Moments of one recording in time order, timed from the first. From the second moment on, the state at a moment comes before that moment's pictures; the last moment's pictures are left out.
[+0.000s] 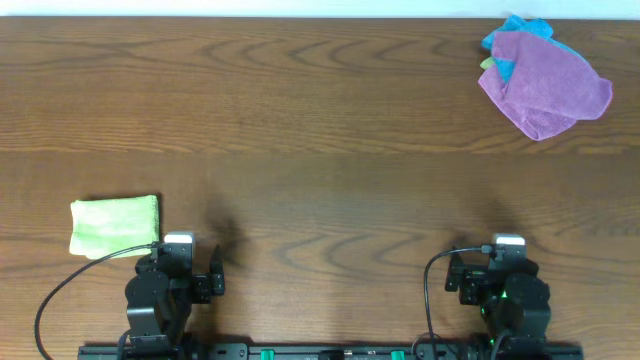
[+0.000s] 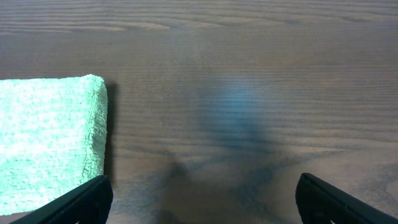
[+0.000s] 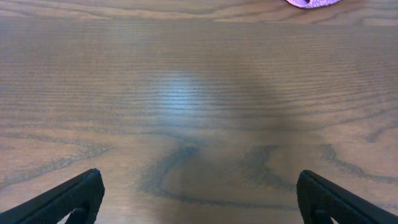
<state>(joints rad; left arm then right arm) 0.03 0.01 0.17 -0.76 0.07 0.04 -0.01 0.02 0.19 -0.79 0.07 0.00</state>
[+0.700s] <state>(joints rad) 0.03 0.01 0.17 -0.76 0.07 0.04 -0.01 0.03 0.20 -0.77 0.07 0.01</state>
